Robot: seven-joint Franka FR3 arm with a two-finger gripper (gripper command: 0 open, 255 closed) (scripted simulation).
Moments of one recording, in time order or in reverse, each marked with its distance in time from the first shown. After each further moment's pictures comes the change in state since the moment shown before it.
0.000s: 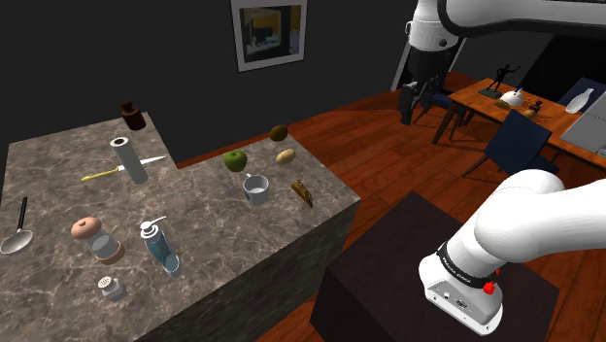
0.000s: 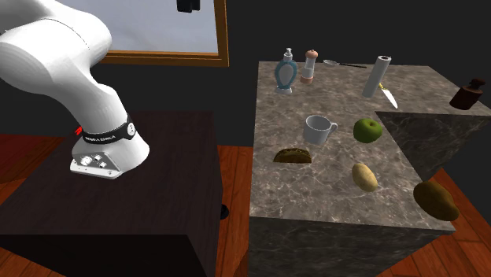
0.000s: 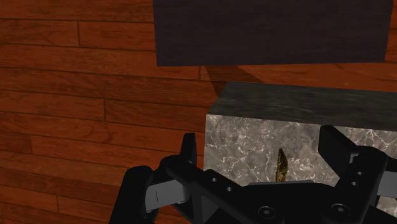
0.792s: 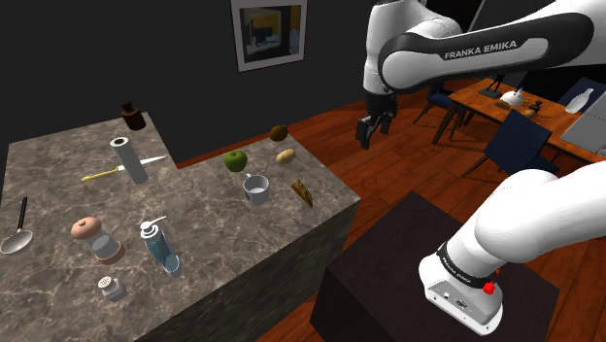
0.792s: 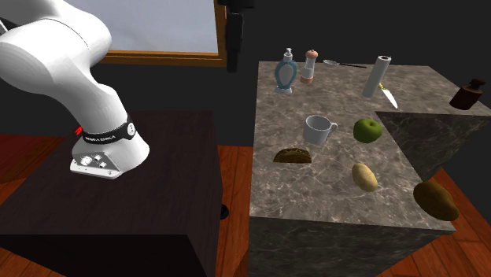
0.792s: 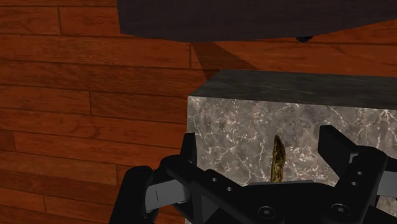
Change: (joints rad) arm 0.009 0.234 0.040 -0.121 0.022 0.361 0.094
